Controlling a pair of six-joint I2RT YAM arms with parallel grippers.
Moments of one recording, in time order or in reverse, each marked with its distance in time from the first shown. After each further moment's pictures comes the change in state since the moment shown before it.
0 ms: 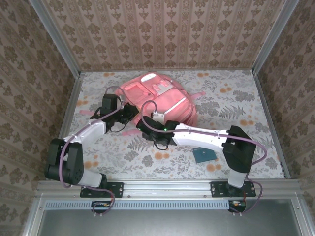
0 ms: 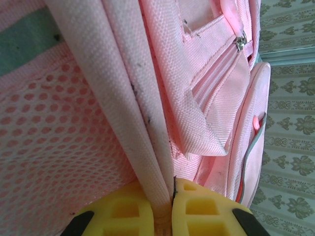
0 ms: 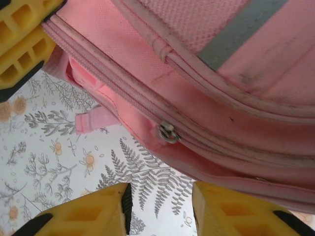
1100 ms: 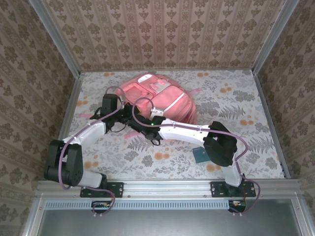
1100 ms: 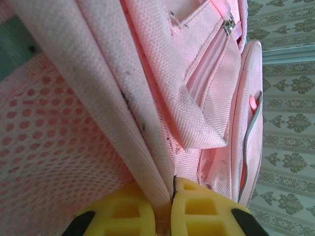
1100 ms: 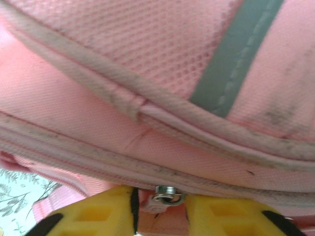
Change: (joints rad) left arm -0.008 -0.010 -0.001 0.002 0.011 -0.026; right arm -0.019 0.211 0.235 -0.232 0.215 0.125
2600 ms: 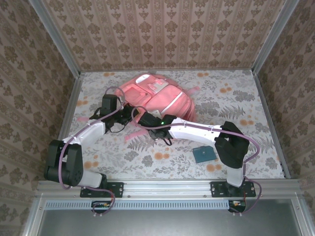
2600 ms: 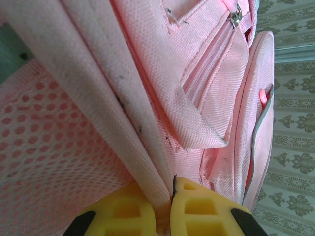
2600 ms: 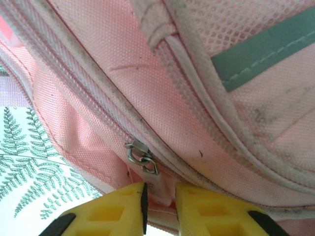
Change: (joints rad) left arm 0.011 0.000 -0.001 -0.032 -0.011 0.031; right arm -0.050 -0.135 -0.164 0.035 -0.157 -0.723
